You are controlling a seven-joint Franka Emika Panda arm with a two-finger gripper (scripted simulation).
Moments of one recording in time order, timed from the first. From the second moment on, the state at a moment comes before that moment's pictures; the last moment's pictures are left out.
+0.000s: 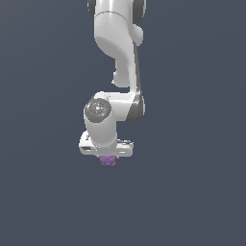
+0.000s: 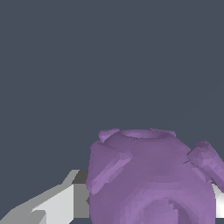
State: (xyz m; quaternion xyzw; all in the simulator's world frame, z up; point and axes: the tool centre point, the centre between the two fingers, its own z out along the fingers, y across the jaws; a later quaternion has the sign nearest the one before) arm 0.077 -0.064 0.094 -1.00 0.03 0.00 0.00
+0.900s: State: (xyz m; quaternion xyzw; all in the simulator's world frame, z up) arm 0.021 -0.062 0.287 -1.00 0.03 0.00 0.00
